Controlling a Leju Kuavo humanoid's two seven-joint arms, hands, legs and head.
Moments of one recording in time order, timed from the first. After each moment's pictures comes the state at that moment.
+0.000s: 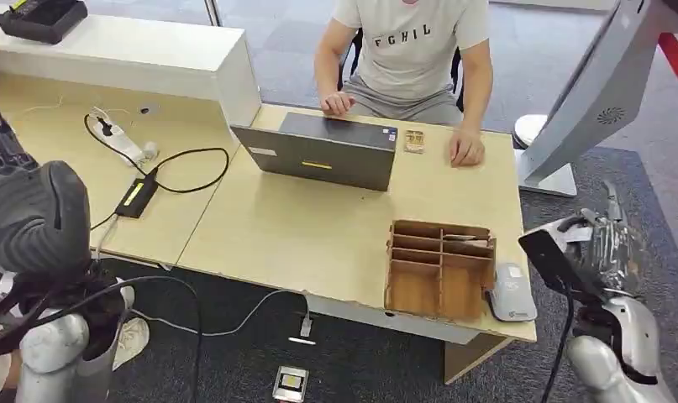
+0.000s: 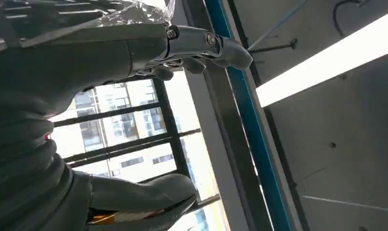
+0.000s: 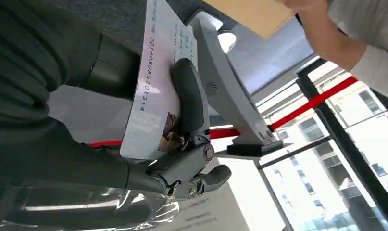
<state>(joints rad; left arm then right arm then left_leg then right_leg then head) -0.15 0.19 -0.30 -2.23 0.06 0.52 -0.53 -0.39 -0.39 0.40 -1.29 0.79 -0.45 0.13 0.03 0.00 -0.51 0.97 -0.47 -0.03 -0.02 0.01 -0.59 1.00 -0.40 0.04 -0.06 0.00</state>
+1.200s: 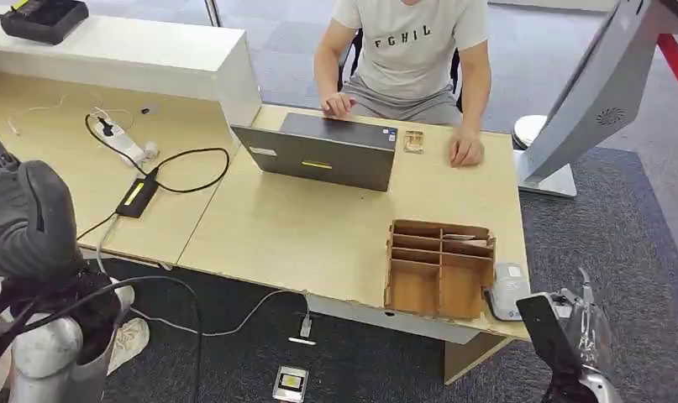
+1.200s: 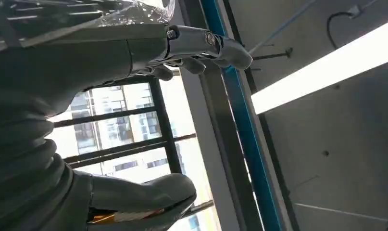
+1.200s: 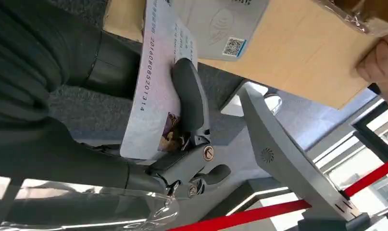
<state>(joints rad) -0.16 0.21 -0.32 -2.25 0.08 0.56 -0.52 -0.14 -0.32 0.35 -1.25 0.61 -0.52 0.08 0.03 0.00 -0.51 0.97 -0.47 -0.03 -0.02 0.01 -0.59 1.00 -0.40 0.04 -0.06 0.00</state>
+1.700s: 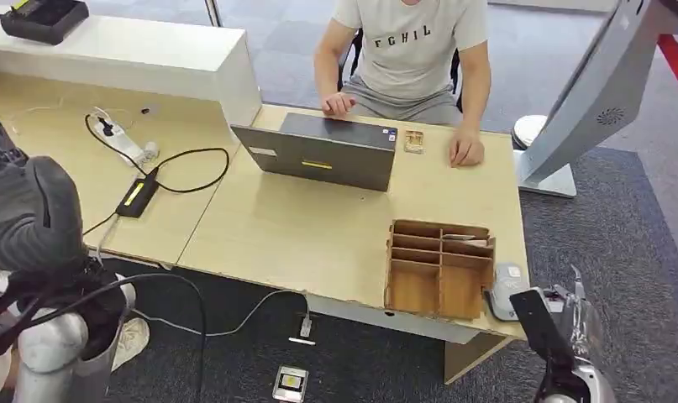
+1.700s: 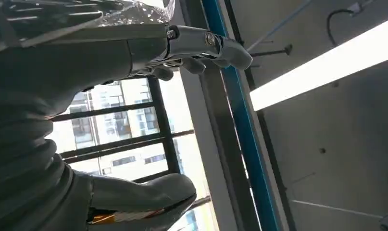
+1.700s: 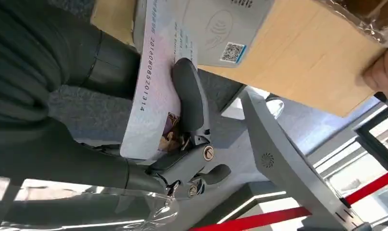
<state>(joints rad) -0.19 0.21 -0.34 -2.24 0.09 0.57 -0.52 -0.21 -0.29 0.35 -1.12 0.60 -0.51 0.02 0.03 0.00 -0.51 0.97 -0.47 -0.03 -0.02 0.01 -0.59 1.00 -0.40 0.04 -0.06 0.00</state>
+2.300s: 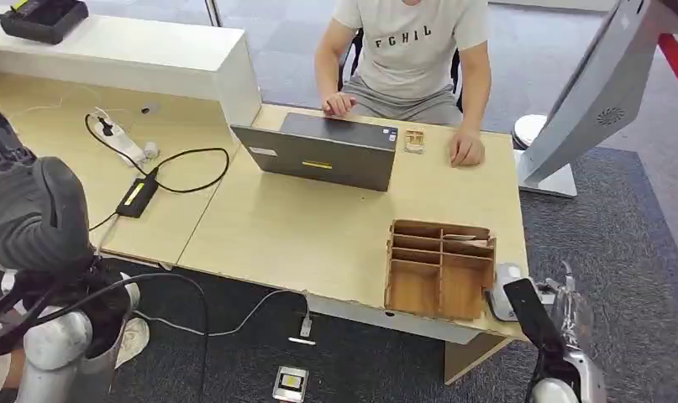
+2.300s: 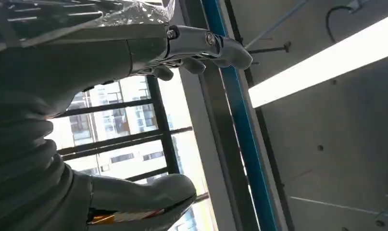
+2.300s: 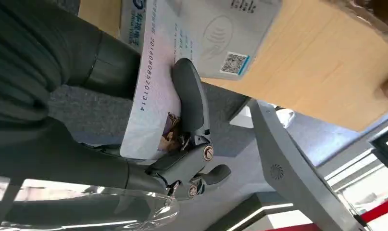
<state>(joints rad) -0.19 0.21 -0.36 -2.23 0.09 0.56 -0.53 -0.29 -0.26 0.37 -0.96 0.57 -0.51 0.00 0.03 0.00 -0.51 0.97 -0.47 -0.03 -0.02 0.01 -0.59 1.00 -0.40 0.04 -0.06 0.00</state>
